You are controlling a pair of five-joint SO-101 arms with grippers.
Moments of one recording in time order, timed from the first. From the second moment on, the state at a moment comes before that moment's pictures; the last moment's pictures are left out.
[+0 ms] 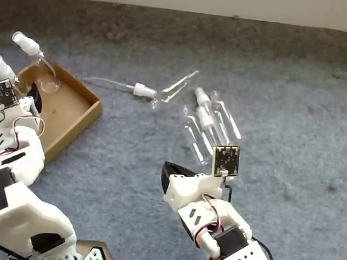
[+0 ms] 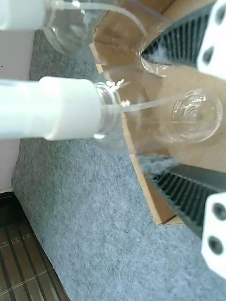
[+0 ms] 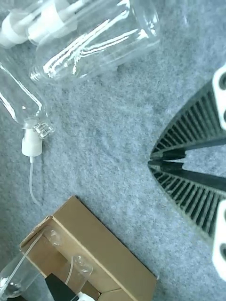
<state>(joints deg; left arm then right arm) -38.2 6.5 59.7 -41.5 0.2 -35.8 -90.5 96.0 32.5 -28.6</state>
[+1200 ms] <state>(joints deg) -9.0 -34.9 16.0 79.8 -4.5 -35.2 -90.5 96.0 32.5 -28.6</state>
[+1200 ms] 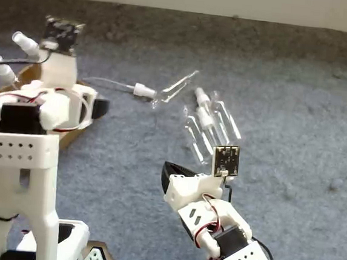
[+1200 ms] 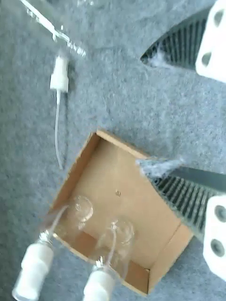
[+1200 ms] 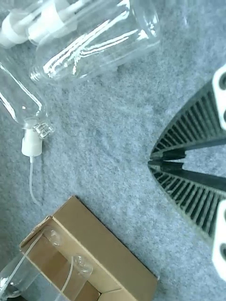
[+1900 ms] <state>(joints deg) 19.7 13.3 -30.3 99.8 2.6 11.3 -90.5 95.9 32.5 -28.6</state>
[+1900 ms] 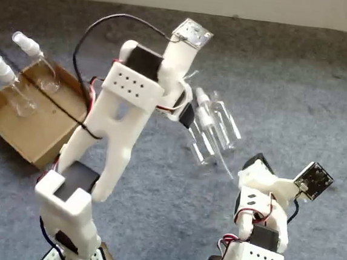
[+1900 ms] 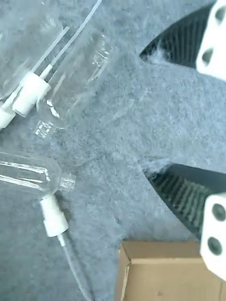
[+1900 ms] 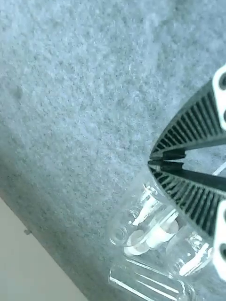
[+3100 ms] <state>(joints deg) 22.8 59.2 -63.2 98.8 39.4 10.3 -90.5 95.9 32.5 -28.6</state>
